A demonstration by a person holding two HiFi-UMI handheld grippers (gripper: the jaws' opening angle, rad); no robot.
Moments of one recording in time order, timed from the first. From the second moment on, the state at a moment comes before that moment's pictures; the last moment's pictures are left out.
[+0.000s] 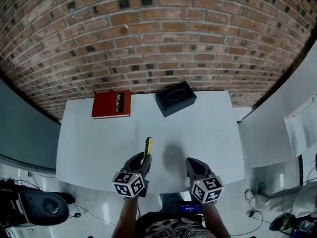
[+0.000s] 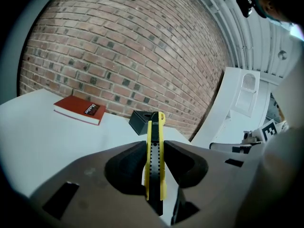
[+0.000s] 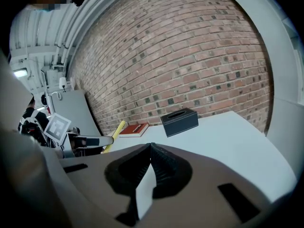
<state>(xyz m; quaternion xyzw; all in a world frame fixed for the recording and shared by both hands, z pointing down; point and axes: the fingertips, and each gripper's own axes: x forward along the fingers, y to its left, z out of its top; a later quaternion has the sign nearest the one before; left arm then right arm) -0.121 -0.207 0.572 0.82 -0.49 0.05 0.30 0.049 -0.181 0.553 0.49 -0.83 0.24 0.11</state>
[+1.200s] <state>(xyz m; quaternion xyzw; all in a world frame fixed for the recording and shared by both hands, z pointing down) -0.095 -0.214 0.713 0.80 -0.45 0.28 0.27 0.066 -0.210 0.648 0.47 -0.80 0.31 0.19</state>
